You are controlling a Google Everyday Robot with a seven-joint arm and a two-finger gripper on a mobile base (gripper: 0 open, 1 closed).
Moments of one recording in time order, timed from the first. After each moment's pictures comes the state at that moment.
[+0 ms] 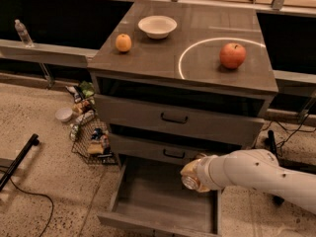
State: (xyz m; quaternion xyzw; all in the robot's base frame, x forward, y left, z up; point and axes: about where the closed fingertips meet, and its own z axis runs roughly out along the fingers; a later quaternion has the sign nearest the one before) arm 0.474 -0.119 0.556 -0.90 0.31 -0.10 0.28
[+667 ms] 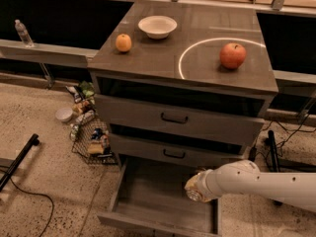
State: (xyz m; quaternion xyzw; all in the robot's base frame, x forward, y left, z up) arm 0.485 -0.150 0.416 -0.94 0.25 -0.07 0.22
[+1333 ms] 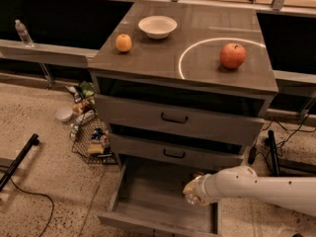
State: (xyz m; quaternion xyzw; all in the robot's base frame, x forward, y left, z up) arm 0.481 -0.147 0.391 -0.94 0.25 -0.06 0.23
